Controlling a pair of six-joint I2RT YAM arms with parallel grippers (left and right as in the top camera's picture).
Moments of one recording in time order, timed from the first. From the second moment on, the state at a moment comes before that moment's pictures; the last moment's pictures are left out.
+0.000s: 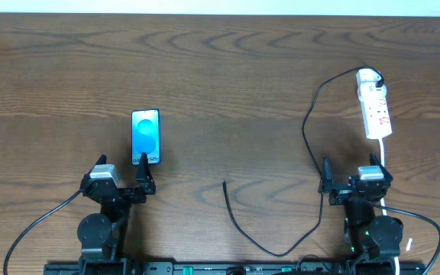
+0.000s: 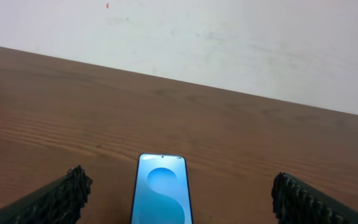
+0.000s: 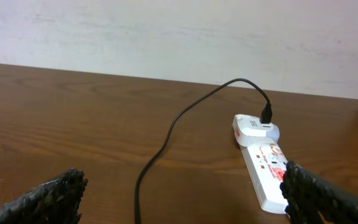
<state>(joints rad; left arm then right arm) 0.00 0.01 0.02 -0.11 0.04 -0.20 0.05 0.01 0.01 -0.07 0.00 -0.07</state>
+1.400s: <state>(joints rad) 0.00 0.42 0.33 -0.26 0.05 -0.12 0.05 0.01 0.01 -0.07 0.00 -0.07</state>
